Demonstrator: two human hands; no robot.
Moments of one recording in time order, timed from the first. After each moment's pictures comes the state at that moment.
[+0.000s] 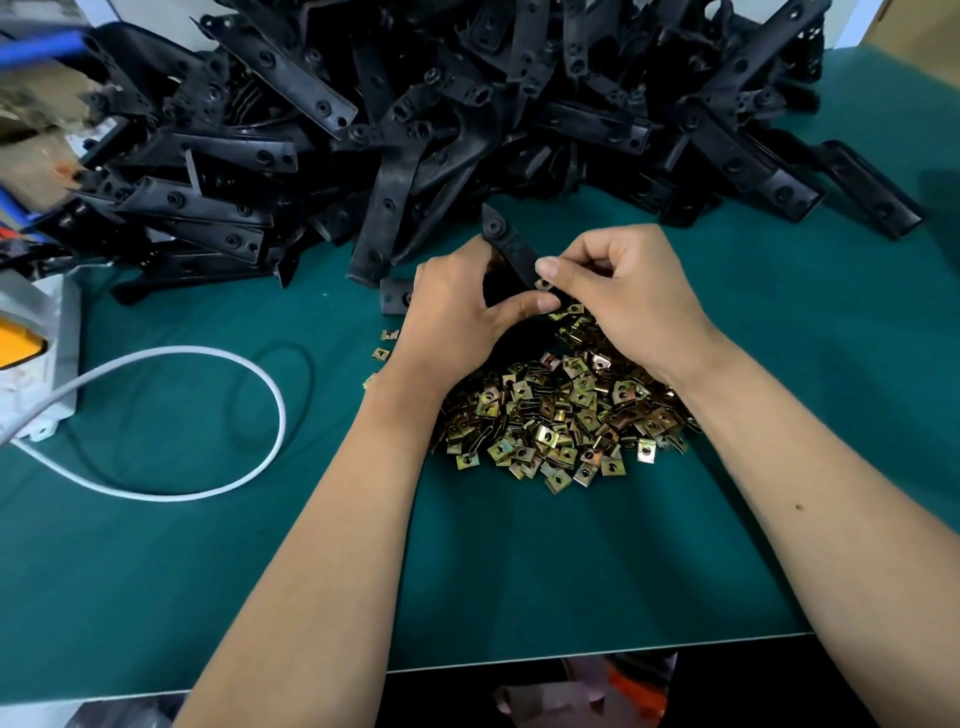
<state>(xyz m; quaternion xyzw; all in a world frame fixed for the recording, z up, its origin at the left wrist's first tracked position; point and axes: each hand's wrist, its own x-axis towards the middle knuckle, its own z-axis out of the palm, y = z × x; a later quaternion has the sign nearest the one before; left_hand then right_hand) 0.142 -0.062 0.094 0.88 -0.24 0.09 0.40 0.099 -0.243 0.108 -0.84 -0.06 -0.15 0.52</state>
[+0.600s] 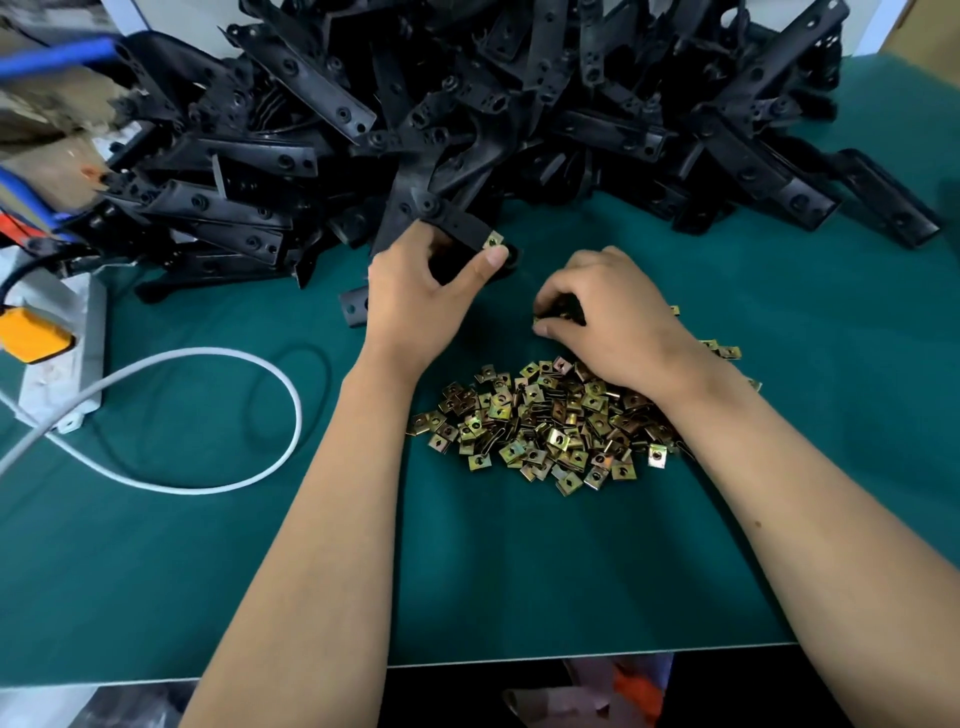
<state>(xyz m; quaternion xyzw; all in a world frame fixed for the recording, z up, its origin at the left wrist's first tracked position) 0.159 -0.032 0.093 0.86 -0.13 0.17 0.46 0.110 -0.235 0.094 -0.96 -0.12 -0.13 0.22</state>
